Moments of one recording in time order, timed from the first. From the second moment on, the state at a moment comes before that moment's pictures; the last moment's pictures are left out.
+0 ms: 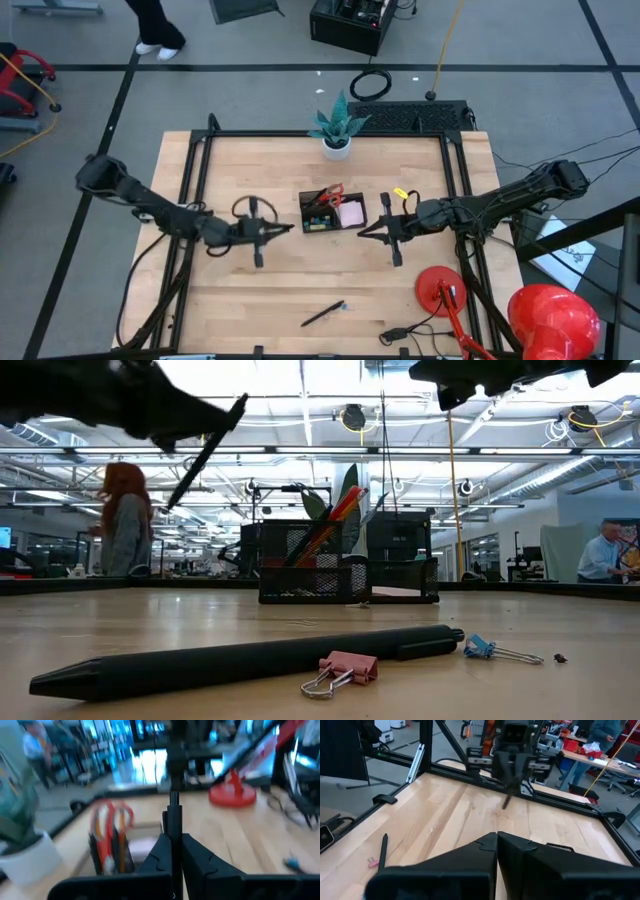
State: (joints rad) left arm -0.40 1.19 0.34 0.71 -0.53 0.04; right arm 0.25 1.09 0.59 0.27 0.13 -0.17
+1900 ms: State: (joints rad) left arm 0.20 1.92 0.47 1.49 0.08 -0.01; right arm 0.25 1.09 0.59 0.26 0.13 -0.21
